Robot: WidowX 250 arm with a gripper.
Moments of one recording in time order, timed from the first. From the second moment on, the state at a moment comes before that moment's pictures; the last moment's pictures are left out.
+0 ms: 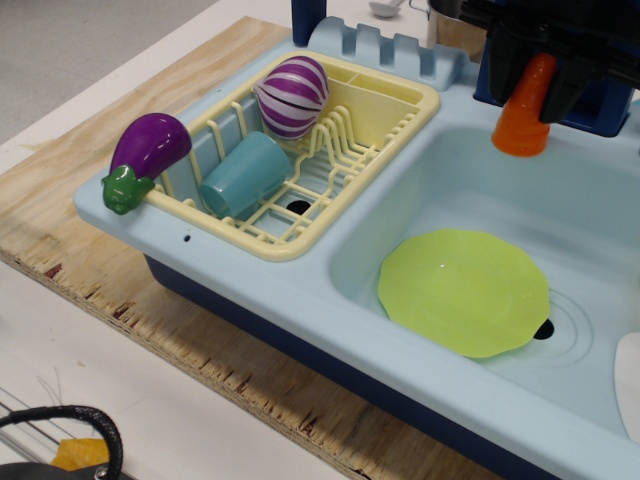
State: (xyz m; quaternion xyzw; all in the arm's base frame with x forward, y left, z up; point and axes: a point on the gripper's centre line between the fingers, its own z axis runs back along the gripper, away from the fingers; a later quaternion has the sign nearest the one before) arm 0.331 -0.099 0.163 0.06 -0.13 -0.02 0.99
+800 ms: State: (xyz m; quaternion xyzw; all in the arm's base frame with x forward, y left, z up) arm 0.277 -0.093 0.124 0.00 -0.11 0.06 0.99
